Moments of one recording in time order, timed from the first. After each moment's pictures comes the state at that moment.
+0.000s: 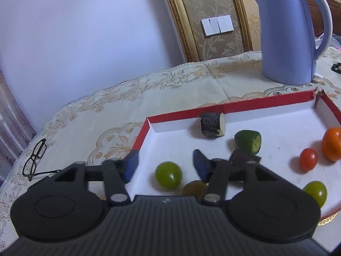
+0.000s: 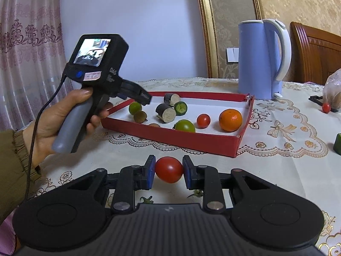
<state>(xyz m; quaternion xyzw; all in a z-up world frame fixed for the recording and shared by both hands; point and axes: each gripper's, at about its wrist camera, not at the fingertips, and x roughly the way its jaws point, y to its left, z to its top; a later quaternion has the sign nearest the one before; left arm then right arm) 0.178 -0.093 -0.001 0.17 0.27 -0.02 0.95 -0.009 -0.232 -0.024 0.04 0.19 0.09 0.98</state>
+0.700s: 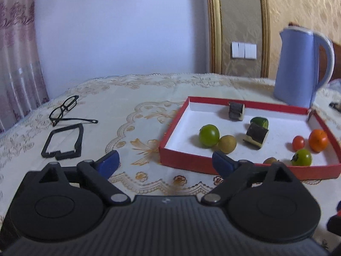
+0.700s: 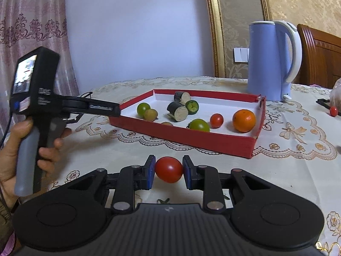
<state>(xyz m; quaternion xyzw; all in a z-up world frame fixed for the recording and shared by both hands) 0.076 -0.003 -0.002 0.02 0.24 0.01 0.97 -0.004 -0.209 -0.025 0.02 0.19 0.10 0.98</state>
